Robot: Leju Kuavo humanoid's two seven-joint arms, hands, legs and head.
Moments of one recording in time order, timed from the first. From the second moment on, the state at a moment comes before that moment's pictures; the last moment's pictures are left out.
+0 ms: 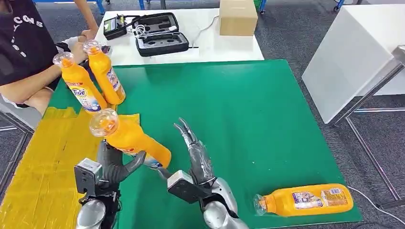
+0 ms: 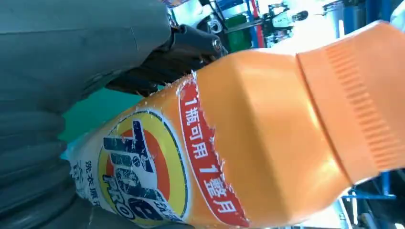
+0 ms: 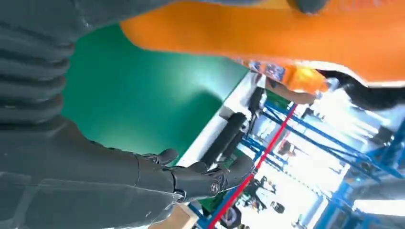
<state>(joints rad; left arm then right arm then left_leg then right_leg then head) 0.00 -0.19 -0.12 -1.53 -0.14 0.10 -0.38 -0.08 0.27 0.52 -1.32 0.61 -0.37 -0.41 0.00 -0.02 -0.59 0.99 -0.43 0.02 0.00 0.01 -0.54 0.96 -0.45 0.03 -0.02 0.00</state>
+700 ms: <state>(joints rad) -0.24 0.14 -0.29 -1.35 -1.56 0.48 0.74 0.02 0.23 0.38 -1.71 0.56 -0.41 -0.44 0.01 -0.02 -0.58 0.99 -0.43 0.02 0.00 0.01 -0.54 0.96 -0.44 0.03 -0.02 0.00</state>
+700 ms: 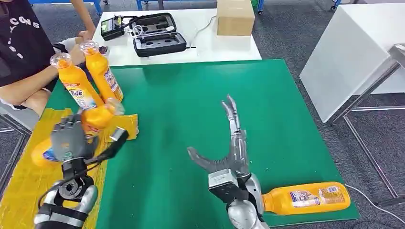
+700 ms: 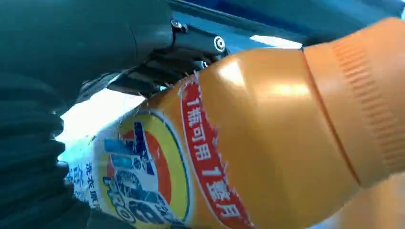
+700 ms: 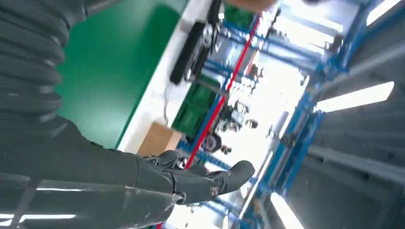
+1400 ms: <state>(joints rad) -0.39 0.26 -0.48 -0.86 -1.56 0.51 0.57 0.05 0.21 0.30 -1.79 0.53 -0.42 -0.47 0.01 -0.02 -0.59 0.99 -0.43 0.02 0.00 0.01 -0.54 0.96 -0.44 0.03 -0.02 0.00</state>
